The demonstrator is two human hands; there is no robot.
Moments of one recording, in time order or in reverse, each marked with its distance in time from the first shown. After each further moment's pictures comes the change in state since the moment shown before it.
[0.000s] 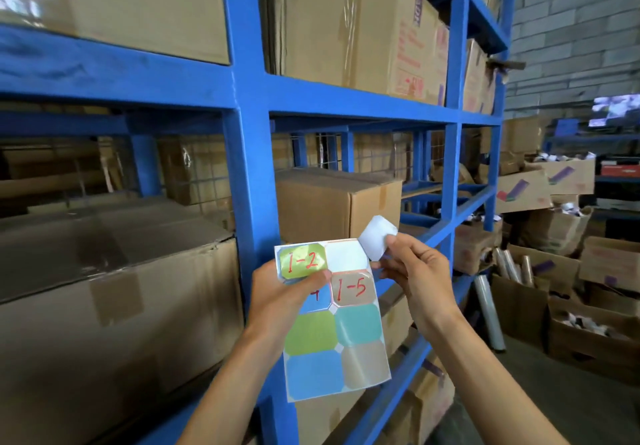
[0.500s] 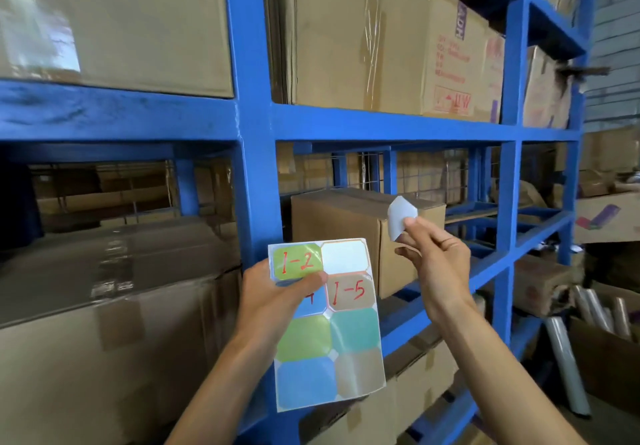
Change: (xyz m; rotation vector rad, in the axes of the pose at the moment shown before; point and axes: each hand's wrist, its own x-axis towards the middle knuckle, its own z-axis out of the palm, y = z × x) left_hand 0.030 0.032 0.019 0.102 0.197 0.077; right_hand 0.092 -0.014 0.004 0.166 0.010 -0.091
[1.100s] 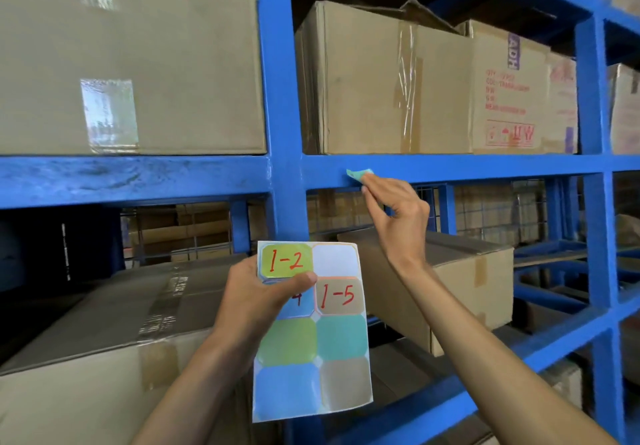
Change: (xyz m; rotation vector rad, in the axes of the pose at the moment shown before) left_hand 0.029 0.063 -0.025 0.160 0.148 0.075; right_hand 0.095 -0.005 0.114 -0.481 -0.126 -0.989
